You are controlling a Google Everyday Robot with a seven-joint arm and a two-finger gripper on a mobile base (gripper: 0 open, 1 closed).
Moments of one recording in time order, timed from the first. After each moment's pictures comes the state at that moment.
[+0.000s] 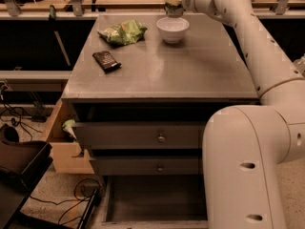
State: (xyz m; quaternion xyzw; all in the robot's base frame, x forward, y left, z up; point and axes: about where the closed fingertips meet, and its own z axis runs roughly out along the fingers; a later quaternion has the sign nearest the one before) arm 0.923 -0.089 1.006 -0.25 0.69 0.18 0.65
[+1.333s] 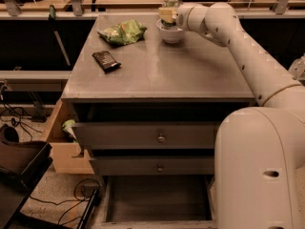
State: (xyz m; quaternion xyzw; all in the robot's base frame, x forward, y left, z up) arm 0.926 -0.078 0.944 -0.21 0.71 0.20 0.64
